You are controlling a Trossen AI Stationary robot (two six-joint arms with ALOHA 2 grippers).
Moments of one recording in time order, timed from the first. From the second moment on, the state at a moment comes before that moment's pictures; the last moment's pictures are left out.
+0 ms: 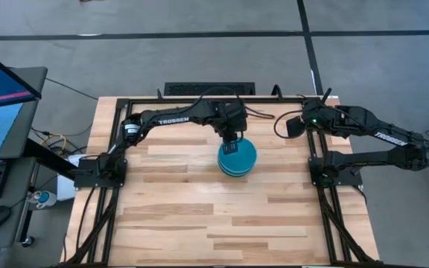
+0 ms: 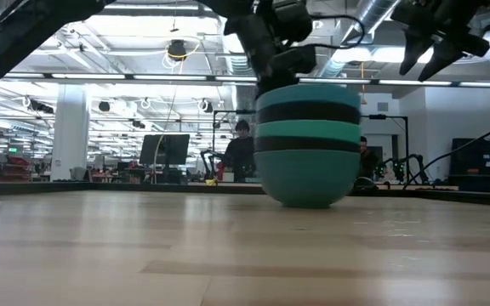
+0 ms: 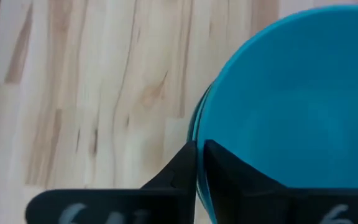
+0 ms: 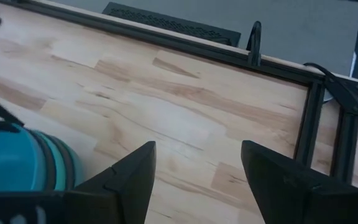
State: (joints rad) left arm 0.23 2.21 2.10 -0.97 0.09 0.12; right arm -0.30 0.84 1.04 -1.19 0.44 0.72
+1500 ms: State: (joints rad) left arm 0.16 0.92 0.44 1.07 -0.18 -0.33; right arm -0.10 0.09 0.66 -0.33 0.29 0.17
